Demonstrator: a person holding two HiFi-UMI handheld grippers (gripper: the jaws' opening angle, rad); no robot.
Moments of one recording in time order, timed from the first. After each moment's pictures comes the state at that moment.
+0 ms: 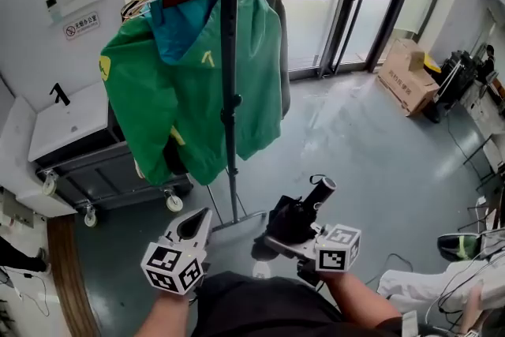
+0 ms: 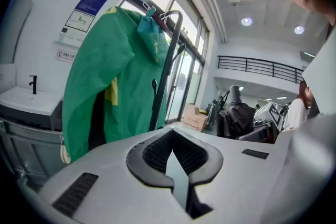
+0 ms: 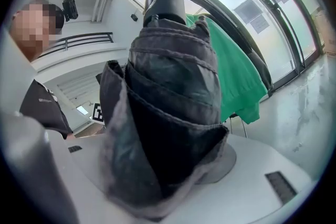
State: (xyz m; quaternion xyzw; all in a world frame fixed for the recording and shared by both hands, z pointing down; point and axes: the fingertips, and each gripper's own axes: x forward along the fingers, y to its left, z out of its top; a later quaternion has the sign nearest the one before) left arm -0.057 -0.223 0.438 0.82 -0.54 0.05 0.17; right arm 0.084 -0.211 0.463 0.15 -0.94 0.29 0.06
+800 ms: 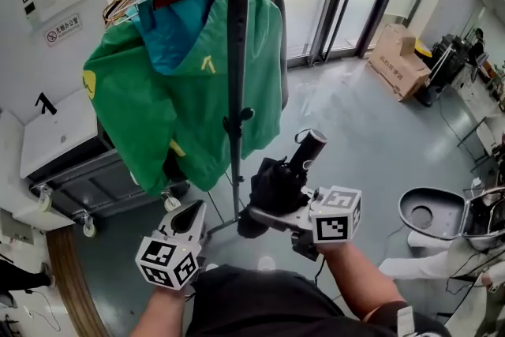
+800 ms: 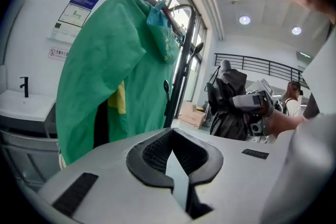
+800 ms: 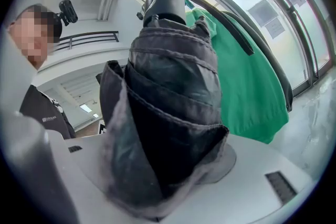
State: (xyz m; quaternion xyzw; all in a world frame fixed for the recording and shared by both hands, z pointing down) left arm -0.101 -0.277 0.438 0.83 -0.52 0.07 0.17; right arm 0.006 -0.289 0.389 0.12 -0.96 0.26 0.05
